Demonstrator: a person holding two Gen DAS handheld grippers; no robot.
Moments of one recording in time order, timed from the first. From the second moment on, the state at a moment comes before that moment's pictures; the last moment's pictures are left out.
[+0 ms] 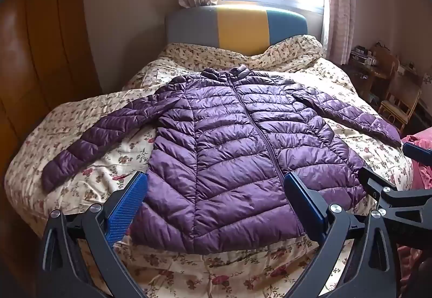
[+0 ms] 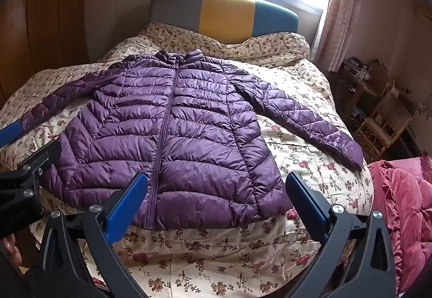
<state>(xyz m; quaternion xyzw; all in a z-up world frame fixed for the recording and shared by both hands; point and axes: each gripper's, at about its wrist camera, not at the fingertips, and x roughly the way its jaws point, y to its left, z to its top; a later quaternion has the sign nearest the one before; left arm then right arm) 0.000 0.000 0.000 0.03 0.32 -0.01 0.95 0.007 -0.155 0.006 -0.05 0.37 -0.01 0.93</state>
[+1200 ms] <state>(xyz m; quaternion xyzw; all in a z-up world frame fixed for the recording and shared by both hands) 0.003 0.007 -0.013 0.01 0.33 -0.01 0.94 0.016 -0.155 -0.011 -0.06 0.39 -0.01 0.92</state>
